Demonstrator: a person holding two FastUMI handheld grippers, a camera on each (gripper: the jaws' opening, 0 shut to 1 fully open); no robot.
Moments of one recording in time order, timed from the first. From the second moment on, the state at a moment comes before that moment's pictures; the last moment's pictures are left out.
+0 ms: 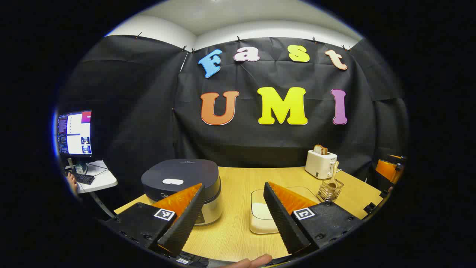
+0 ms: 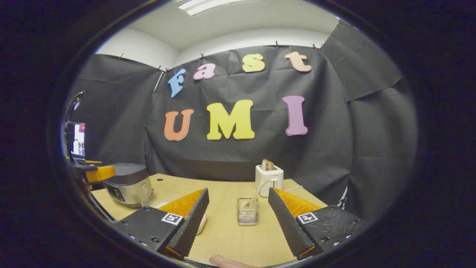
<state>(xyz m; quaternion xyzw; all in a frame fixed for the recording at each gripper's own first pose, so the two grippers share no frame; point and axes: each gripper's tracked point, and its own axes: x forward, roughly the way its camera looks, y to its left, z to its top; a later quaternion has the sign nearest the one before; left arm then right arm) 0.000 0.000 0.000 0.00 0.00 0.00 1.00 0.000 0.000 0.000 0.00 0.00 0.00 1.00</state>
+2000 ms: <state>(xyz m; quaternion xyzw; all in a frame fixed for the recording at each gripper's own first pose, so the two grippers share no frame) 0.076 0.118 0.013 -0.02 0.12 0.08 0.99 -0.009 -0.038 0.015 0.03 -0.01 -0.02 1.00</state>
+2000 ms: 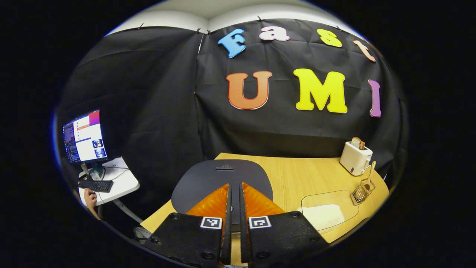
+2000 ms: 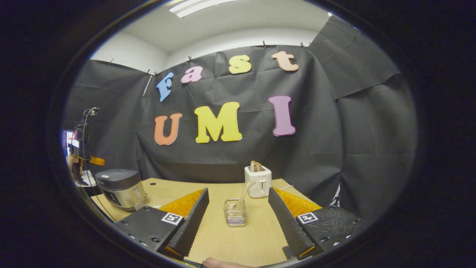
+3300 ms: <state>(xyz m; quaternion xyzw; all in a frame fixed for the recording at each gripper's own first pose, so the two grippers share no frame) 0.079 0.139 -0.033 -0.03 0.17 0.09 0.98 -0.014 -0.046 0.018 0.02 -0.01 -0.03 1.00</state>
